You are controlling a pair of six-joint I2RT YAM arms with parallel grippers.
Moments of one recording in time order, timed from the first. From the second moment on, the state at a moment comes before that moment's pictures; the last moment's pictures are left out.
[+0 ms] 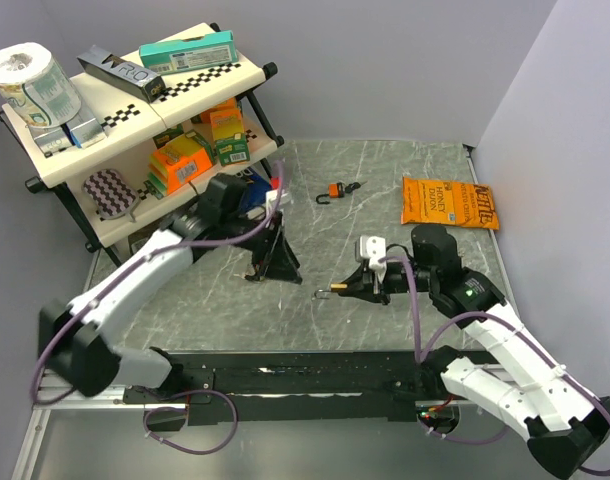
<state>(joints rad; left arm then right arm) -0.56 1.37 1.21 -0.55 1.07 -0.10 0.57 0.79 0.85 -0.55 -0.82 -0.49</state>
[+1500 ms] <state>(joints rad) -0.86 1.17 1.01 -0.33 0.77 0.14 0.34 1.03 0.91 -0.44 -1.14 0.08</state>
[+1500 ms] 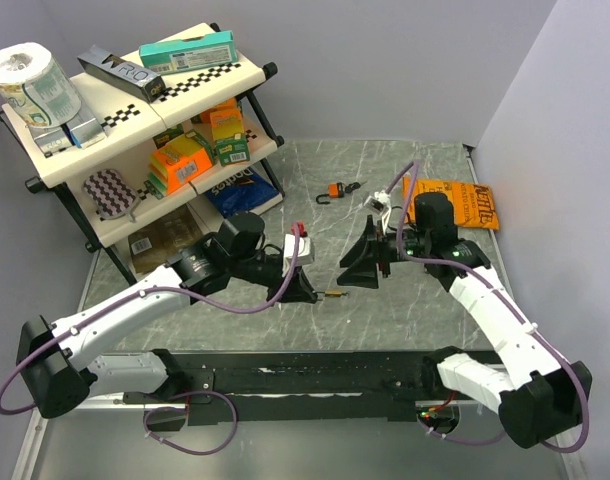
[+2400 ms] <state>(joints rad) -0.86 1.18 1.06 -0.33 0.82 -0.03 0.50 0.88 0.94 -0.67 -1.03 -0.38</state>
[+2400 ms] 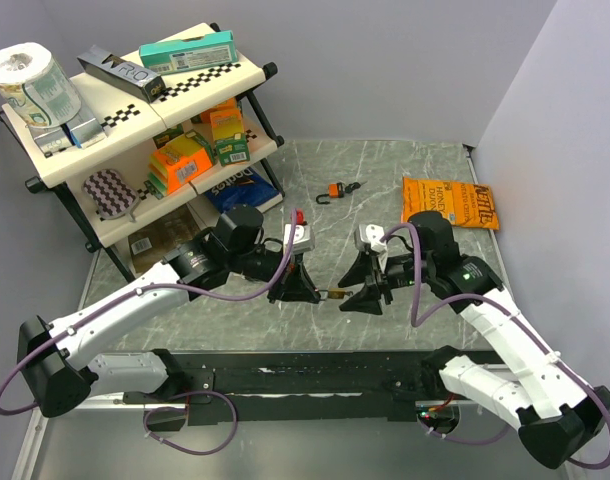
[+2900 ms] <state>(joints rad) -0.86 1.20 1.06 -0.31 0.82 -0.07 0.52 0.89 0.94 -0.67 -1.01 -0.39</state>
